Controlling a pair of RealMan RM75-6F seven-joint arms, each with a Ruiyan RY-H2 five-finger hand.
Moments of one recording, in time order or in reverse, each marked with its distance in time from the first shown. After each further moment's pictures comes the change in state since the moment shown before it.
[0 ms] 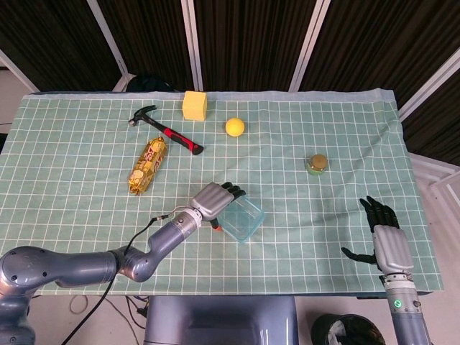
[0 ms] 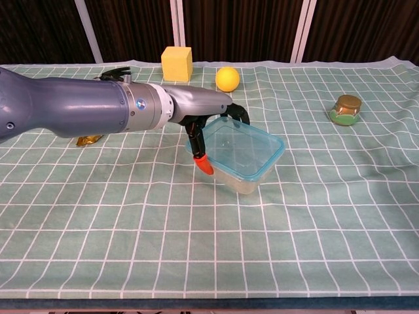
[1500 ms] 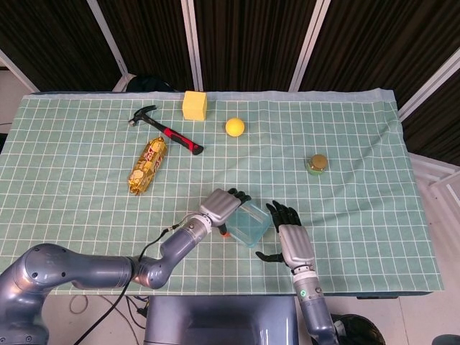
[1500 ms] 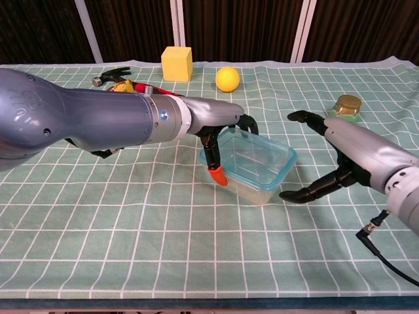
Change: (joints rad) left arm -0.094 -0.058 0.025 -0.030 -0.239 0.077 0.096; right arm 0.184 -0.502 0.049 0.018 0.175 -0.043 -0.361
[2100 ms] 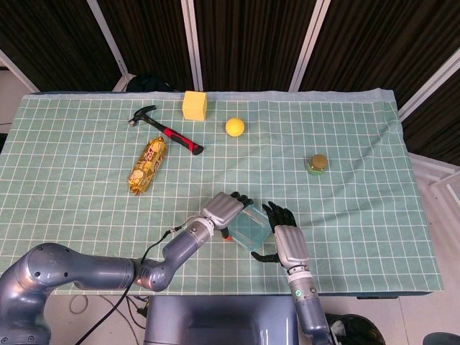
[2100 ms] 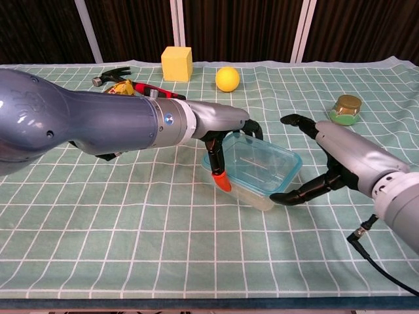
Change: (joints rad) left arm -0.017 -0.008 0.005 -0.015 -0.023 0.004 0.016; right arm 0.012 -0.042 -0.001 0.030 0.011 0.009 0.019
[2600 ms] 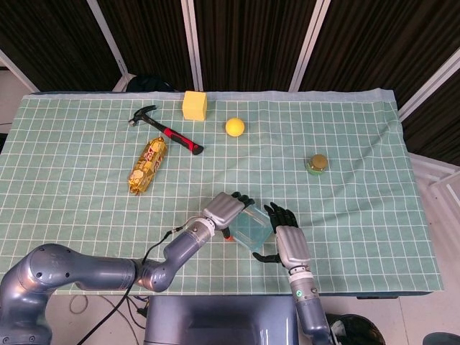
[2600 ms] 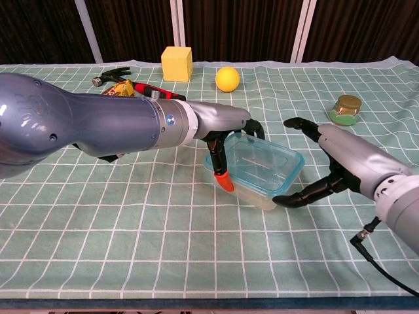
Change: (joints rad) left arm 0.005 -0.007 -0.003 0.006 0.010 0.003 -0.015; right arm 0.001 -0.001 -0.004 0.004 0.018 0.006 -0.003
